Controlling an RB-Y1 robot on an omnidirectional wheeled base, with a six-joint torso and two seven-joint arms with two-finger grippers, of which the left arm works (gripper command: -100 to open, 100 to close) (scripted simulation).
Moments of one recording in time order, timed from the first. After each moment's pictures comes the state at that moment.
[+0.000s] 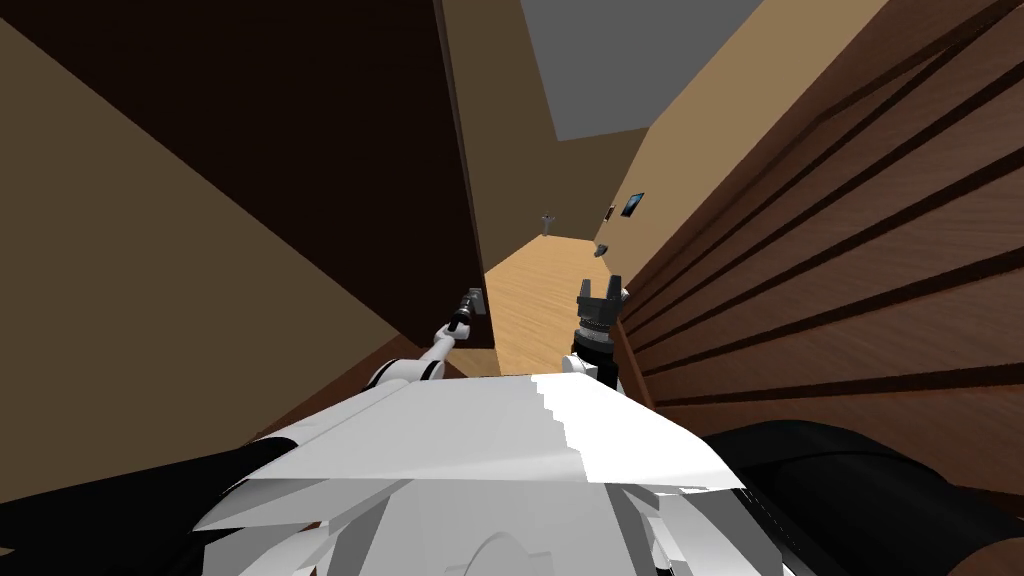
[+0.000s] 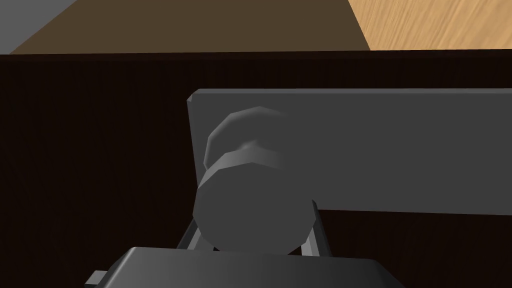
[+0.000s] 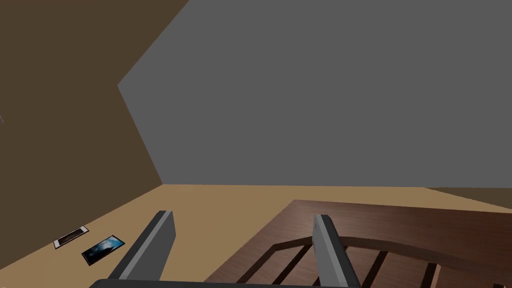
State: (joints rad) arm -0.51 0.13 0.08 -0.57 0.01 -0.51 0.10
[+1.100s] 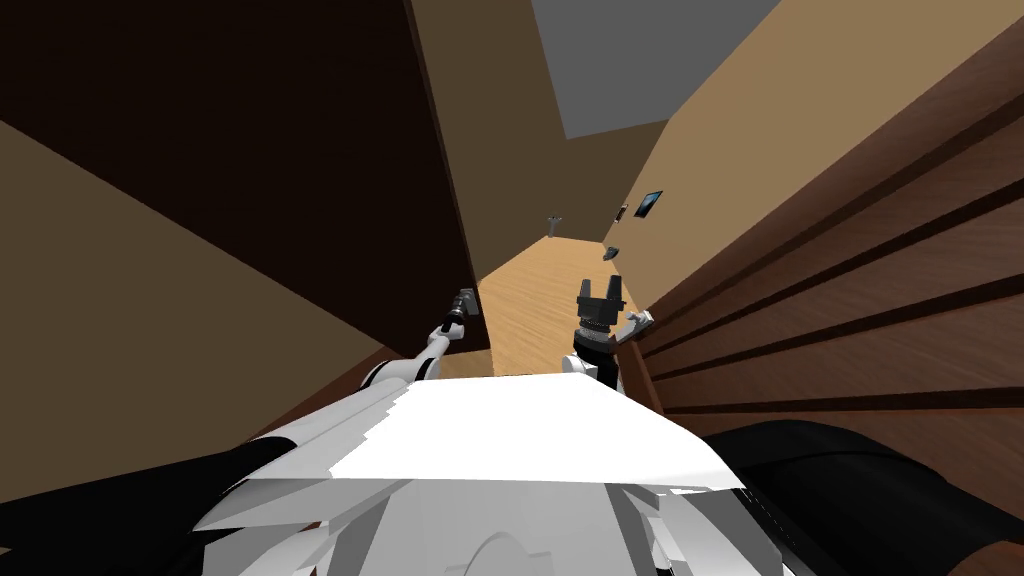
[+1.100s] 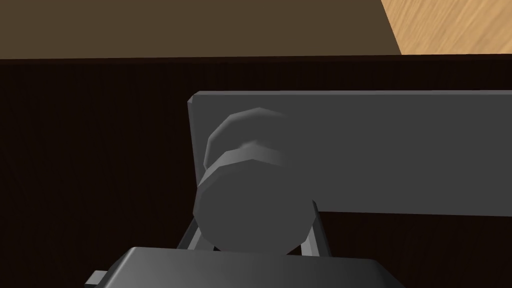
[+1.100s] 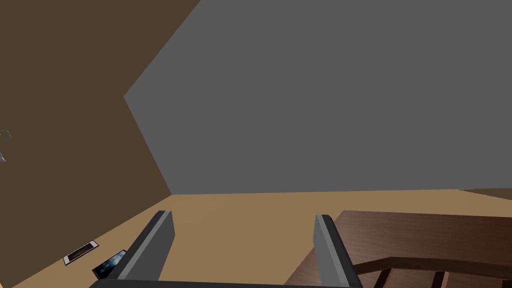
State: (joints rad) arm -0.52 0.17 0.17 -0.53 0.04 -0.52 0.07
